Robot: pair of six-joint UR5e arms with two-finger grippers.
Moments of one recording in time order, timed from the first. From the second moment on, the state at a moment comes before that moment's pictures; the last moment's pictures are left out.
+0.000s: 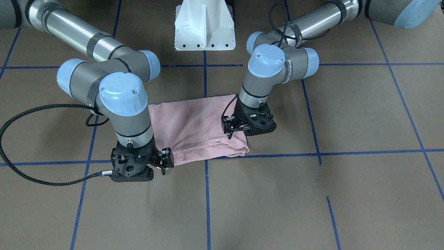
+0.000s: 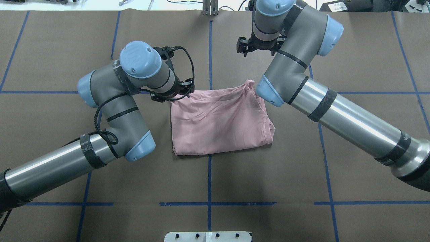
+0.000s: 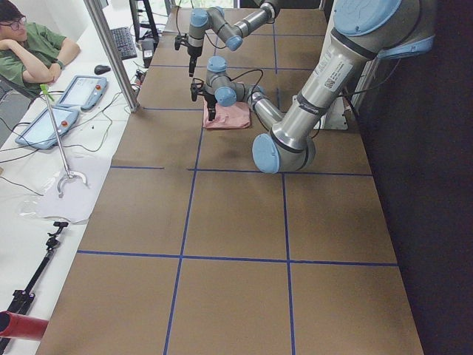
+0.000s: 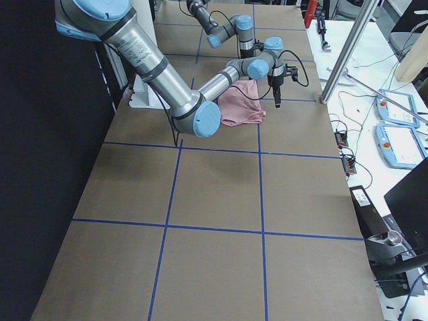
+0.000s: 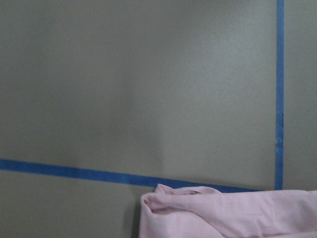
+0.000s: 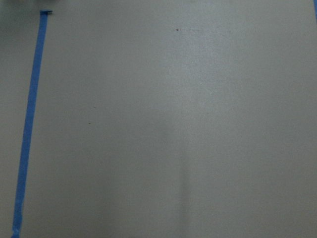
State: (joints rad) left arm -0.63 -2.30 -1.45 -1.89 -1.87 -1.46; right arm 0.82 -0.73 1.32 -1.47 1.86 0.96
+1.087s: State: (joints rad) left arm -0.62 -2.31 -1.35 -1.98 -1.86 -1.47; right arm 0.82 -0.75 1.33 -1.47 1.85 0.96
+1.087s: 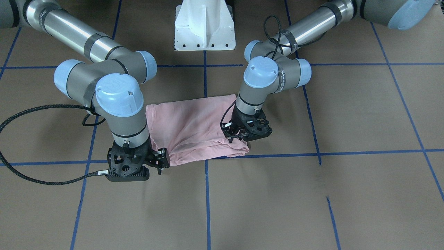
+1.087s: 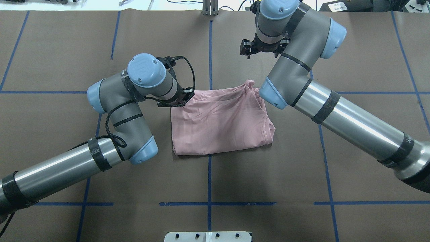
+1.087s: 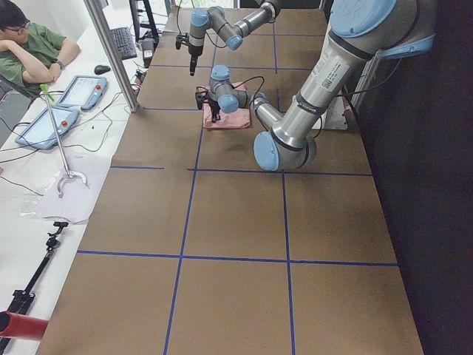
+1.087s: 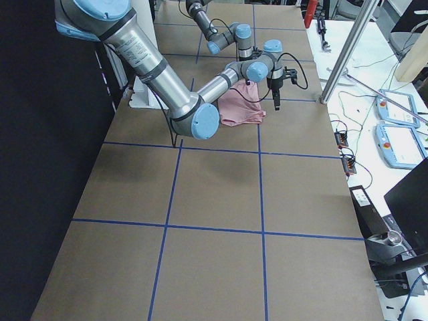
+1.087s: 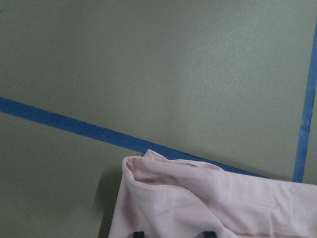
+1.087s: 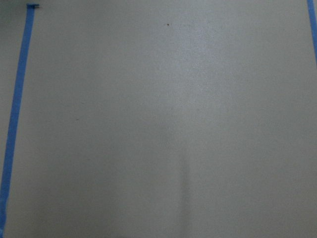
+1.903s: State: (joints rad) left arm -0.69 -2.29 -1.34 -1.98 -1.83 -1.31; right arm 0.81 -0.75 1.33 -1.46 1.85 0.97
